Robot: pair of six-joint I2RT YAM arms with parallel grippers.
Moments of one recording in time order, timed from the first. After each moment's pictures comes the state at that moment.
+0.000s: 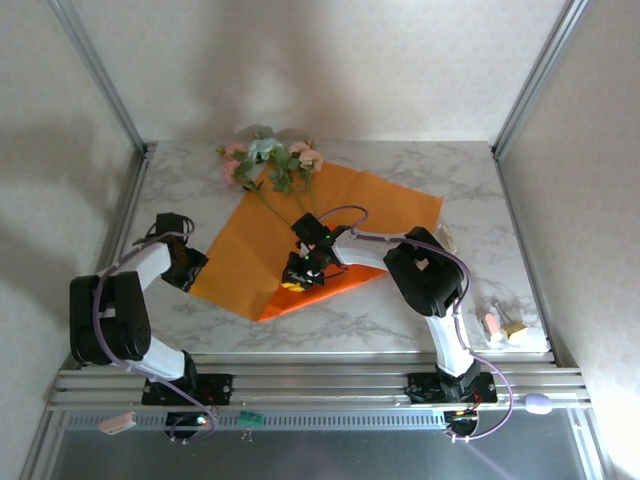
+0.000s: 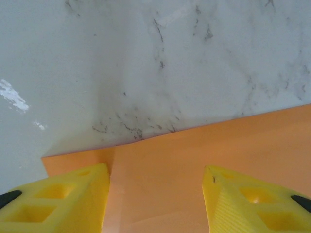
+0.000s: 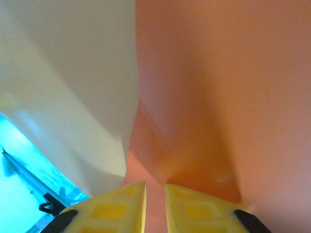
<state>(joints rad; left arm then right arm) 0.16 1.52 0.78 -0.56 0.04 -0.94 0.84 2.09 1.37 -0.43 -0.52 0.98</state>
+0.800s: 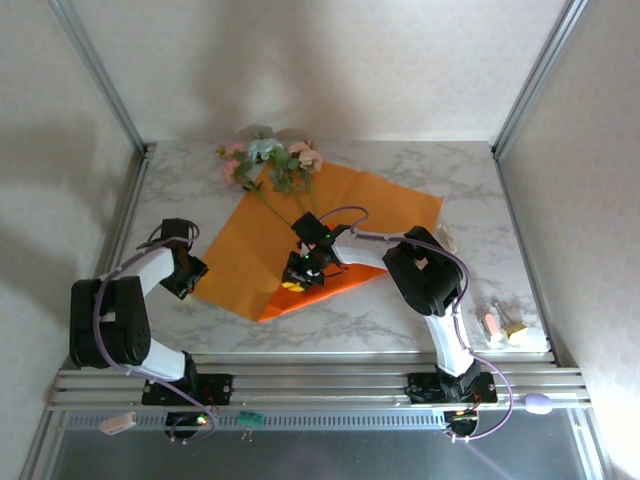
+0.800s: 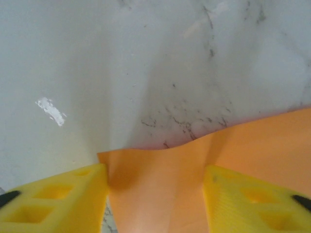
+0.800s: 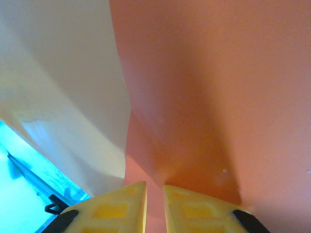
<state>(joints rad) 0.12 1.49 0.73 -0.58 -0.06 -0.89 0.84 2.10 1.37 -0.43 -0.53 1.00</state>
